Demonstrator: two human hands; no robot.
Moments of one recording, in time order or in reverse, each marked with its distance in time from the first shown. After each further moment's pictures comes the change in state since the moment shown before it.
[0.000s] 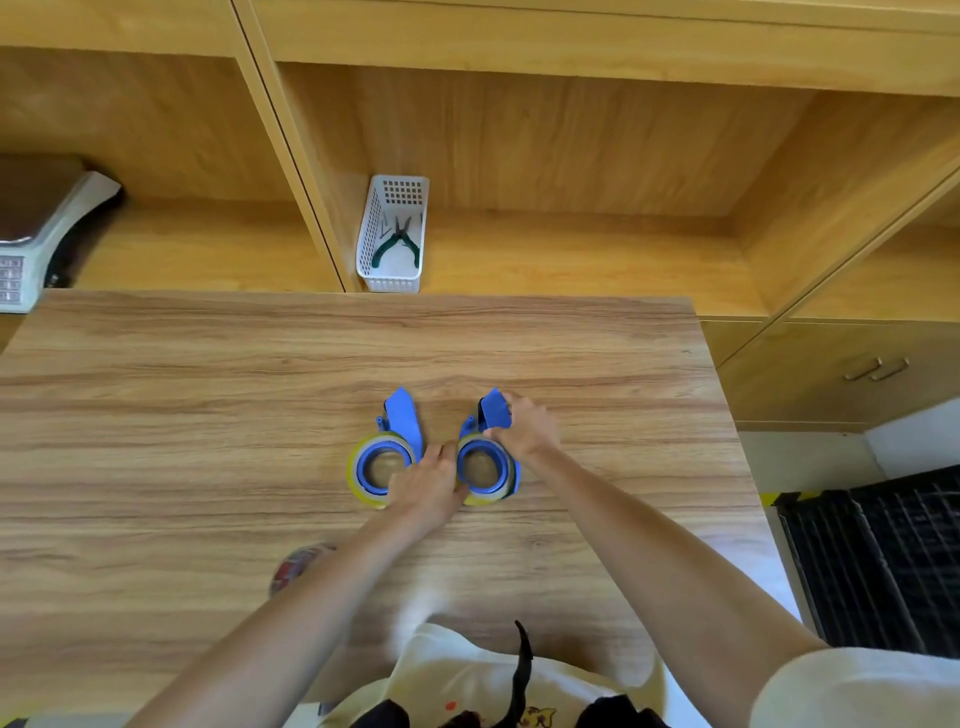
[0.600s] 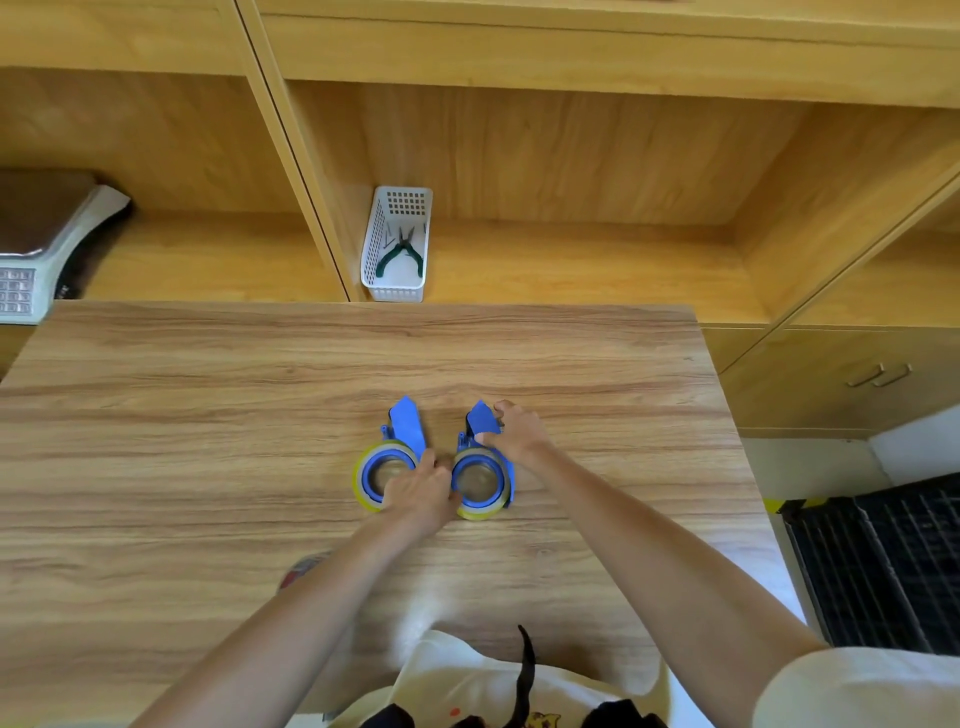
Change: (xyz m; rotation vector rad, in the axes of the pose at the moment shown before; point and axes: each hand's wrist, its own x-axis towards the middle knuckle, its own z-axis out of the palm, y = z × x) left_hand -0.006 -0.008 -0.013 0.082 -0.053 -0.005; right_hand 0.005 -0.014 0.002 0.076 -0.145 0.020
